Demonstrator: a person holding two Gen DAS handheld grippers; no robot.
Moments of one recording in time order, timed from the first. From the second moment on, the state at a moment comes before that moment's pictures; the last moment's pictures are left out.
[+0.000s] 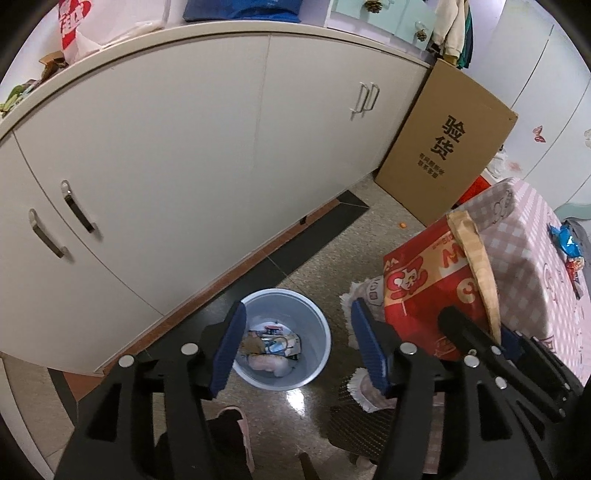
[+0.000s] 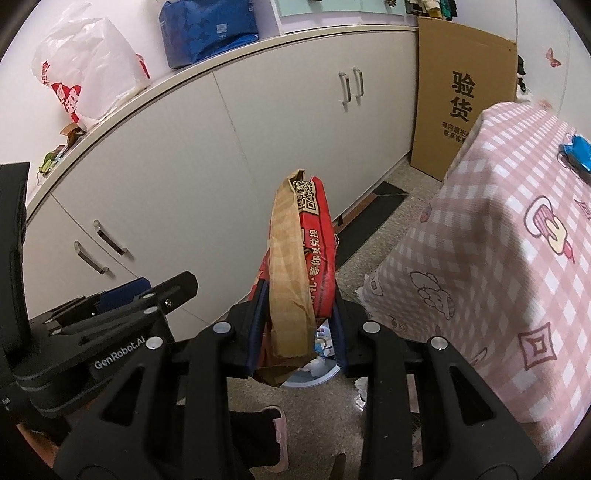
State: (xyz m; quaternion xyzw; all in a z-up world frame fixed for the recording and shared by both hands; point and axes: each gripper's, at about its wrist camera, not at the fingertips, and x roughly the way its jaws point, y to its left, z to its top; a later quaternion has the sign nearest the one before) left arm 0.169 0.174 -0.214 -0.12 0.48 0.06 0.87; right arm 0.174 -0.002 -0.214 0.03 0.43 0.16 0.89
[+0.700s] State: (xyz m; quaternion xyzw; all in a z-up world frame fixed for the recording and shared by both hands) left arm 0.165 0.206 -0.214 -0.14 0.47 0.12 0.86; right arm 0.187 0.028 -0.220 0.04 0.42 0.19 0.89
